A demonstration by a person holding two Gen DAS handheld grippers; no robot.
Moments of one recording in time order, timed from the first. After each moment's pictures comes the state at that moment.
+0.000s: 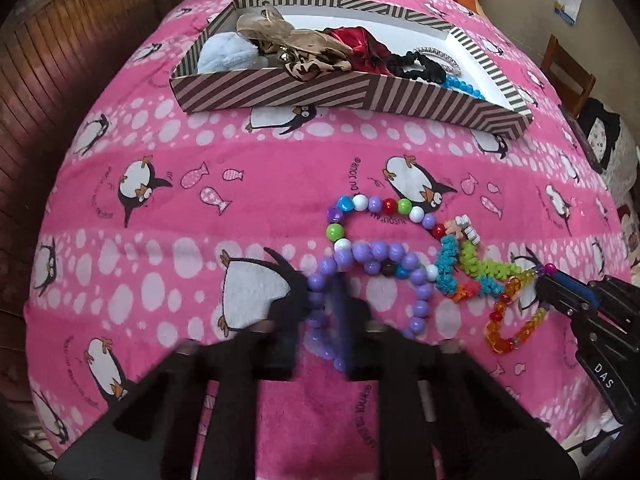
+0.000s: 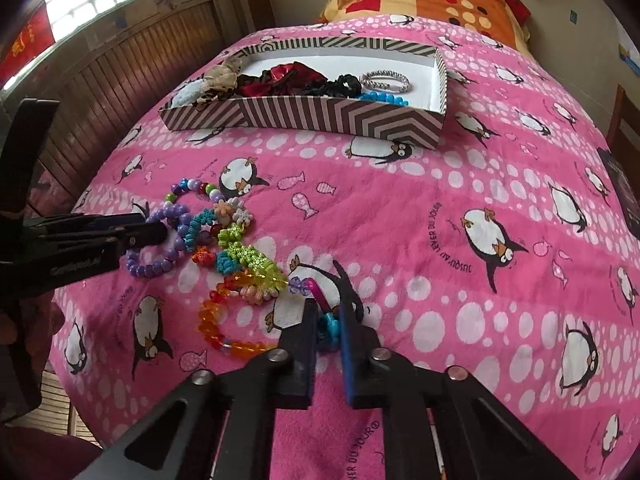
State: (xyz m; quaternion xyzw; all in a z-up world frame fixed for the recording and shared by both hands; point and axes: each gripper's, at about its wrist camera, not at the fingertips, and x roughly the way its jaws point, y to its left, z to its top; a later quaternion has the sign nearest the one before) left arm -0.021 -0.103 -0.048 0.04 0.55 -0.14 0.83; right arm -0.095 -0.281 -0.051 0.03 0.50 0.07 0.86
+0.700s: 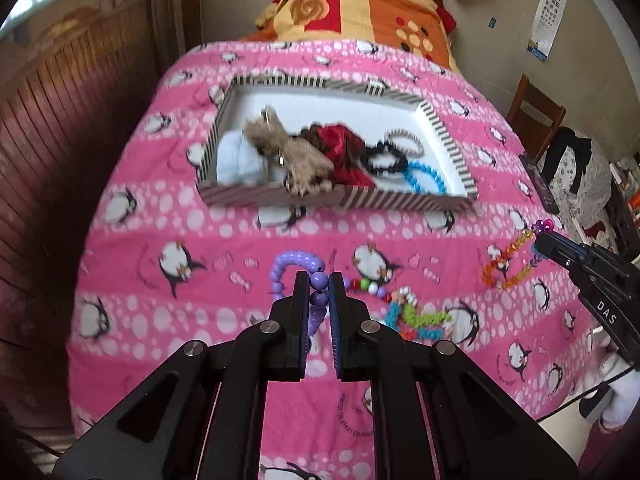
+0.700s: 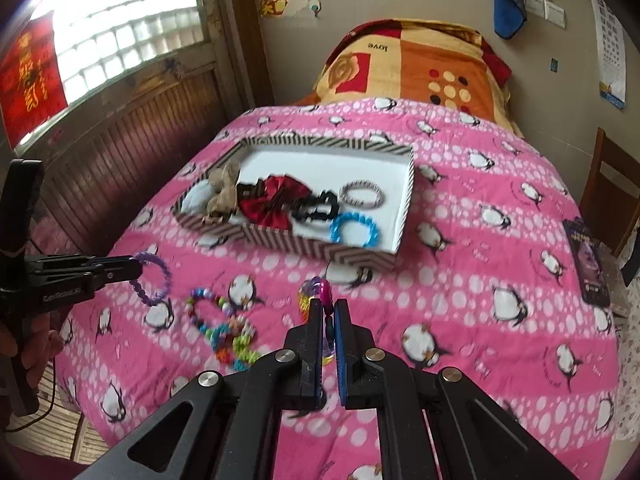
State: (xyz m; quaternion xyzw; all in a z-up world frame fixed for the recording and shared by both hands) left arm -0.014 -0.089 0.048 0.02 0.49 -0.17 0.86; right arm -0.076 -0.305 0.047 0.03 0.41 0.05 0.91
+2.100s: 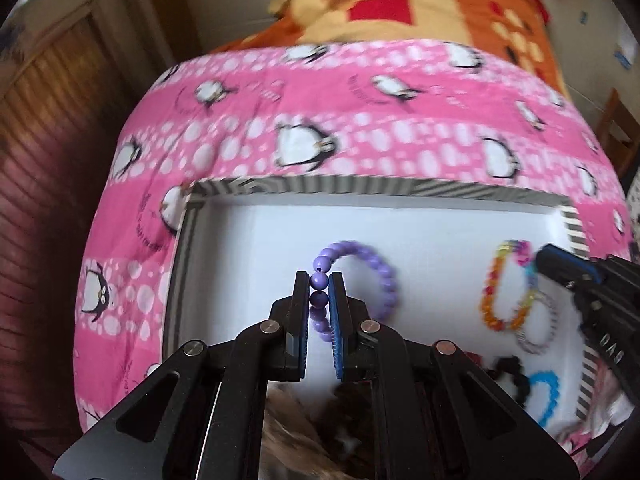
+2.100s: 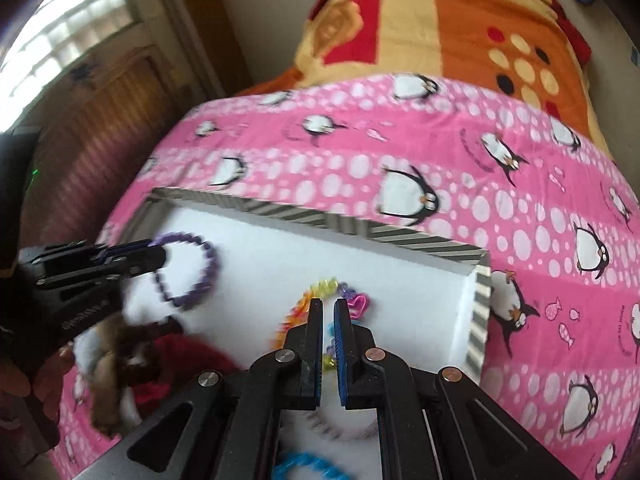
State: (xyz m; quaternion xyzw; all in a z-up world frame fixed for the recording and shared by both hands) left arm 0.263 -0.156 -0.015 0.07 0.53 -0.08 0.84; right arm 0.219 -0.341 -0.030 0.05 0.49 0.08 0.86
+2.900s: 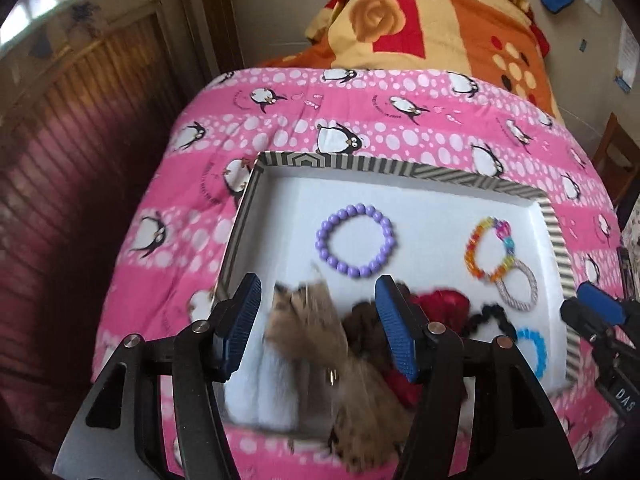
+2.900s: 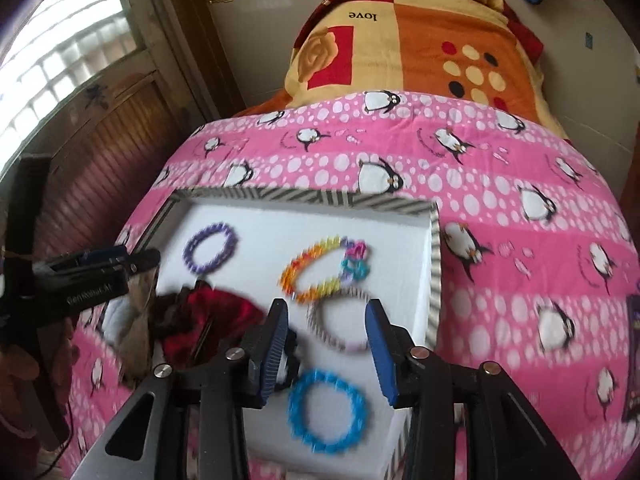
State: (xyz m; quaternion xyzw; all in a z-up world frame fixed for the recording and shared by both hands) left arm 0.180 -0.132 0.022 0.04 0.48 -0.05 0.87; right arm 0.120 -0.335 0.010 0.07 0.46 0.06 0.88
